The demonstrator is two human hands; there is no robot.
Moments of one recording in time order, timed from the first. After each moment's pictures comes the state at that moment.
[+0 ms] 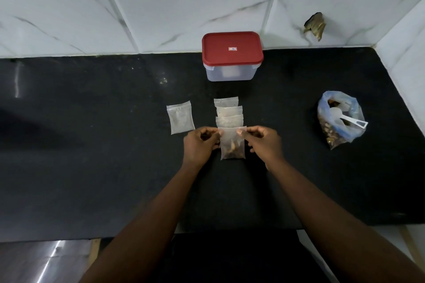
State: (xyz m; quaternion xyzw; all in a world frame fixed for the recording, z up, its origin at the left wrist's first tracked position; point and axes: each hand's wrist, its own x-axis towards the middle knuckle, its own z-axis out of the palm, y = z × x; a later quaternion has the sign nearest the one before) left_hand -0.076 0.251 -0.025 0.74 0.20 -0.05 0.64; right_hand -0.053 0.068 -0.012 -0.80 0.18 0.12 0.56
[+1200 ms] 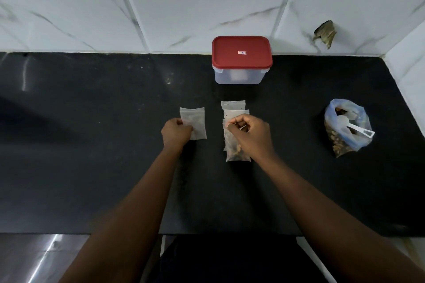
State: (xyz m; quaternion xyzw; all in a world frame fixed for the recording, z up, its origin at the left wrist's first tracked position) left_hand -0.040 0.322 -0.021 0.77 0.37 -0.07 0.51; right_hand -0.041 0.113 0.018 -0.85 0.01 0.05 0.53
